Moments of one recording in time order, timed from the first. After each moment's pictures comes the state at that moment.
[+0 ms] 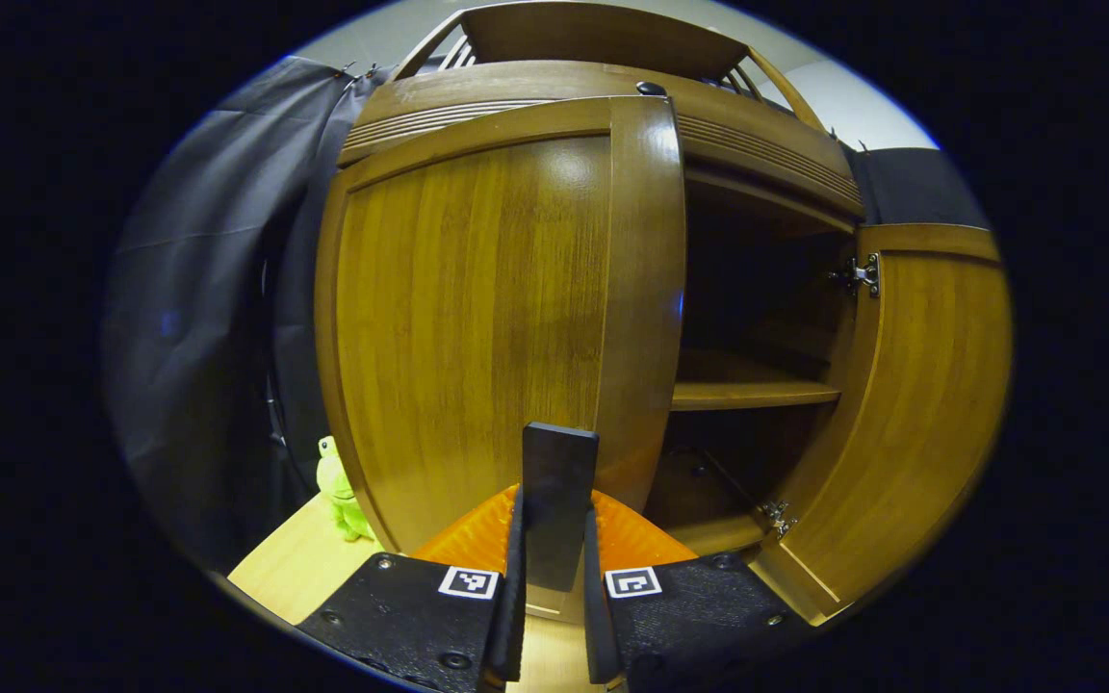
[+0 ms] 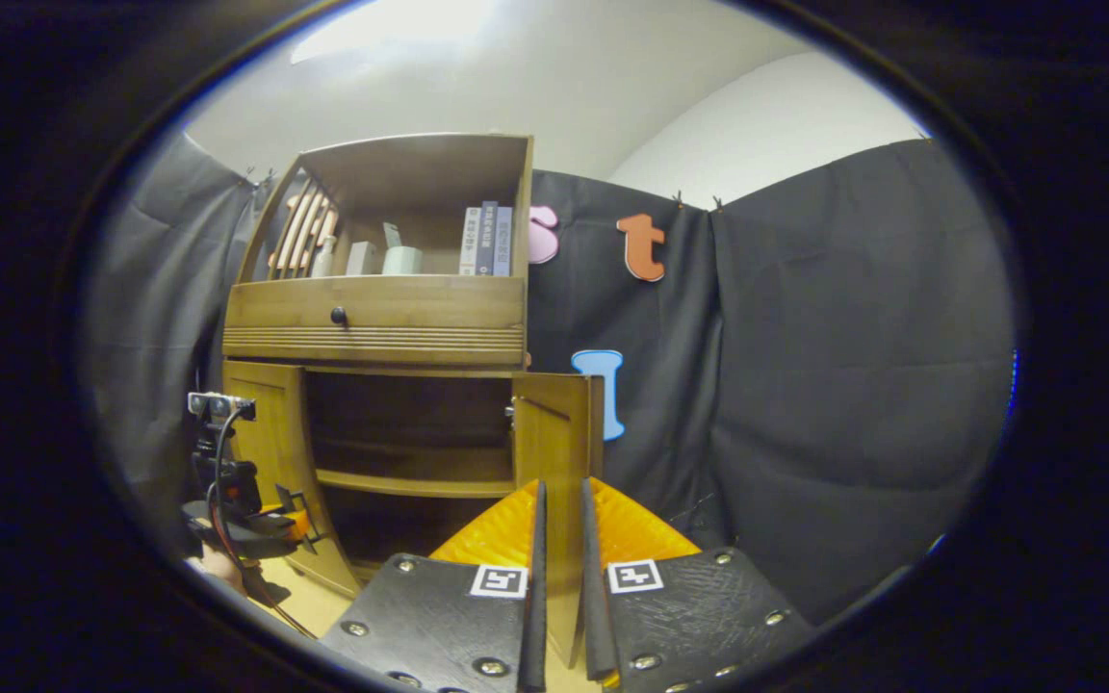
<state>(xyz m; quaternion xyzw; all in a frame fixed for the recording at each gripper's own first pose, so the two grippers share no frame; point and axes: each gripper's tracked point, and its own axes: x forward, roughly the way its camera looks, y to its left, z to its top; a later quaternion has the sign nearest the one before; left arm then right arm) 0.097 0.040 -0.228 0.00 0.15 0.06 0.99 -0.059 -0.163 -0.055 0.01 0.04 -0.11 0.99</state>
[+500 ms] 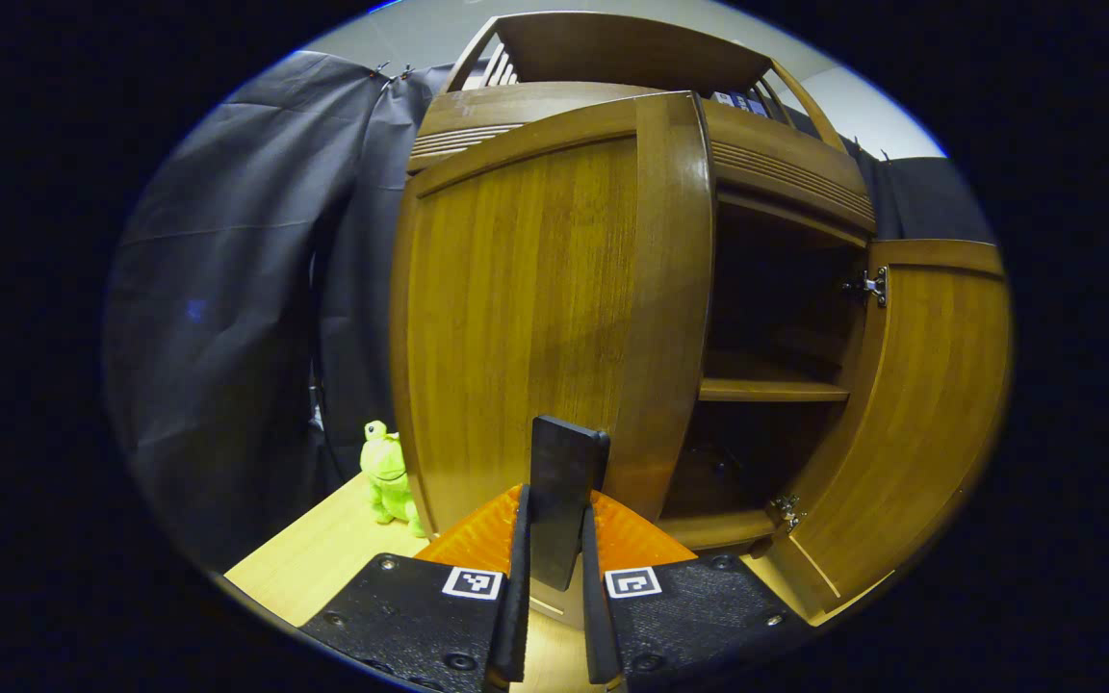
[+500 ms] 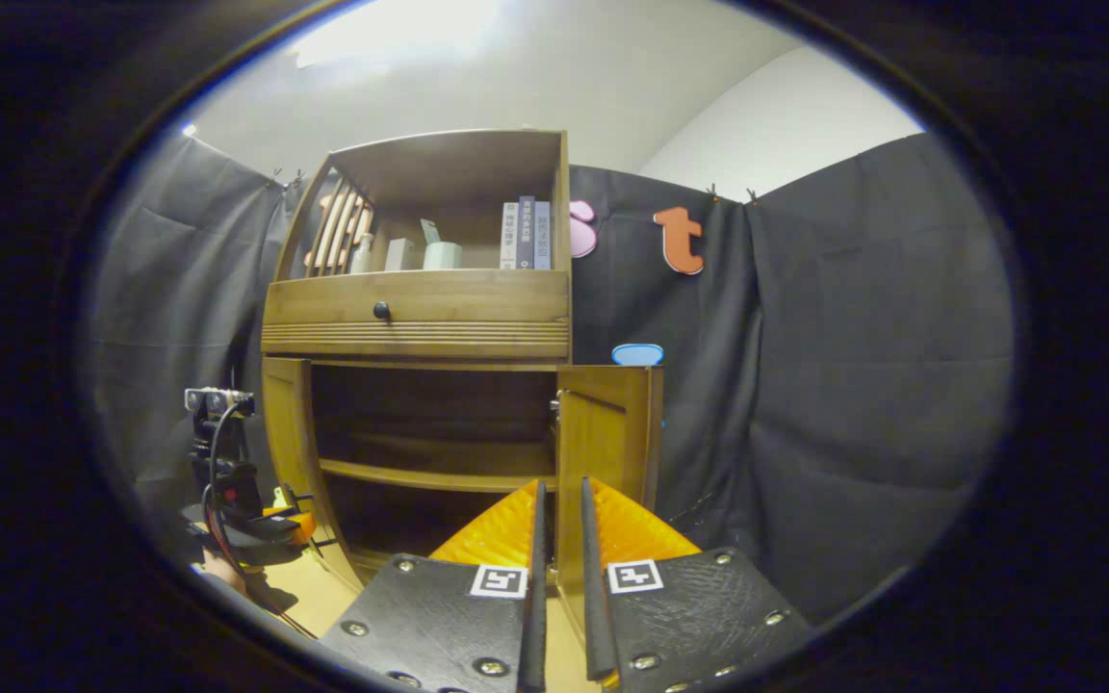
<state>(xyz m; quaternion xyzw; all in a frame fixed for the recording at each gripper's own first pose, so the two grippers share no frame) 0.047 0.067 -0.219 -0.01 0.15 0.11 0.98 -0.055 -0.133 -0.063 0.01 0.05 -0.05 1.00</state>
